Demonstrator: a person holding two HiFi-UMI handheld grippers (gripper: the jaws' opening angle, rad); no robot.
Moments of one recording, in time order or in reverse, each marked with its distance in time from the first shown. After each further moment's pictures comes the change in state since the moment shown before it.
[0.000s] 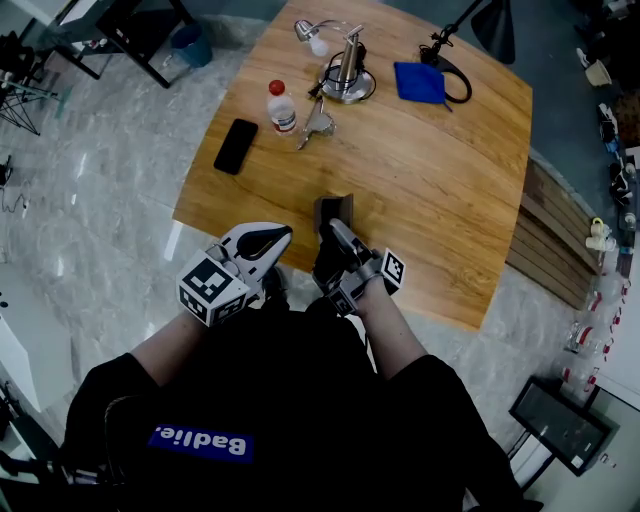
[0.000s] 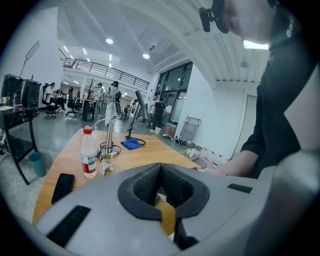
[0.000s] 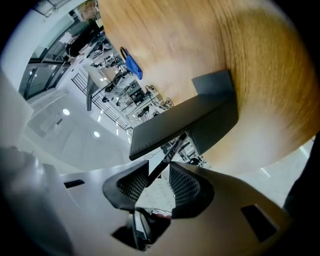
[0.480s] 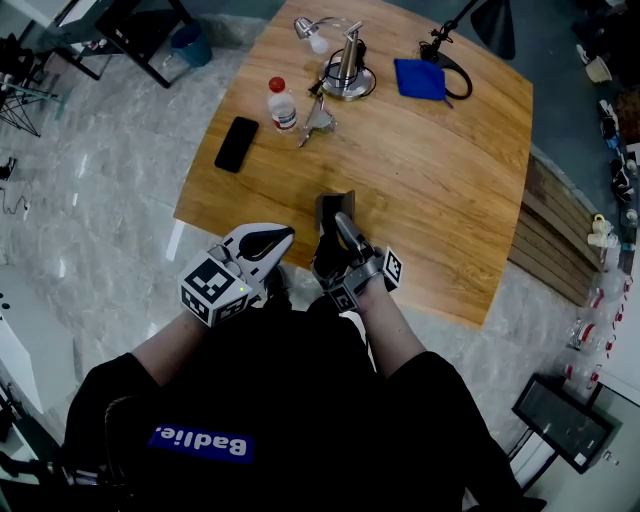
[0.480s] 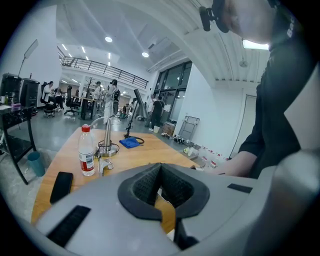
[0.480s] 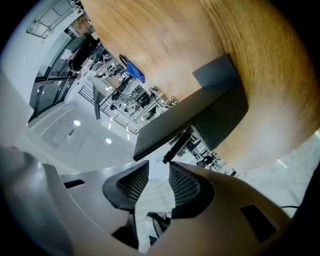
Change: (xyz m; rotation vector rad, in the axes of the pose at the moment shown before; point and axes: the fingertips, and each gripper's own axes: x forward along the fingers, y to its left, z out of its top) left arm -0.001 -0.004 -0.004 -0.001 0.015 -0.014; right arm 0.005 0.012 0.001 0.079 -0.021 0.153
